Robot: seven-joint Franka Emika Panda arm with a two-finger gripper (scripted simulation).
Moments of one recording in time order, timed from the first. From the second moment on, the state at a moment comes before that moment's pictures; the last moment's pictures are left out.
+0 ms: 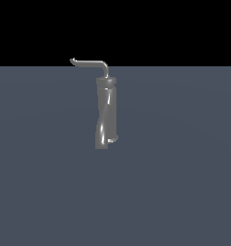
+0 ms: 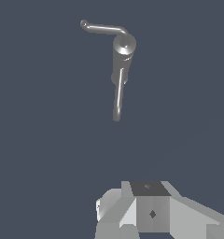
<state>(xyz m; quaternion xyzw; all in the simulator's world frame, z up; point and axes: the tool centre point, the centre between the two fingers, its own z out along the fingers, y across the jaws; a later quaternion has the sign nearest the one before) -0.245 0.025 0.510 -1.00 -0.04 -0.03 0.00</state>
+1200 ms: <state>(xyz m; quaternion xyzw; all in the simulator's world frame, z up) -0.156 0.040 0.494 -0.99 0.15 0.00 0.05</state>
